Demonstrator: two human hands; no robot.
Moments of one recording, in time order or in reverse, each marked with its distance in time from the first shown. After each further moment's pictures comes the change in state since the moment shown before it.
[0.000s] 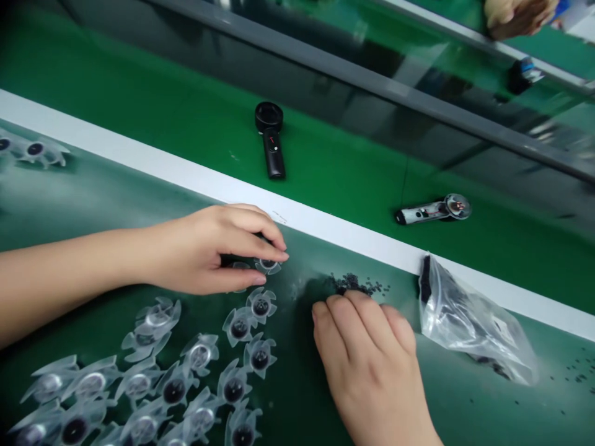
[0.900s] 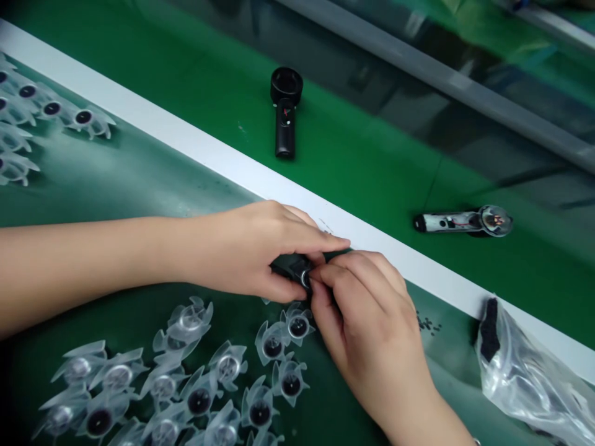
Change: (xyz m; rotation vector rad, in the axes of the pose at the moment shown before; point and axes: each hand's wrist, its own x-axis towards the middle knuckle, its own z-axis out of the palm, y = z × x) left_hand 0.005 -0.001 0.001 0.011 0.014 -0.102; right_hand 0.074 0.007 0.024 0.449 0.036 0.033
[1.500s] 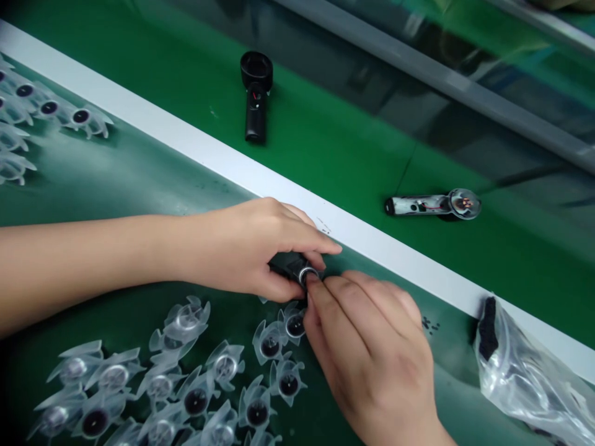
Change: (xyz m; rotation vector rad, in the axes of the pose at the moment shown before) left_hand 0.001 0.001 -0.001 -0.023 -0.009 -0.059; right_hand -0.013 -0.013 -0.005 -0.176 0.051 -0.111
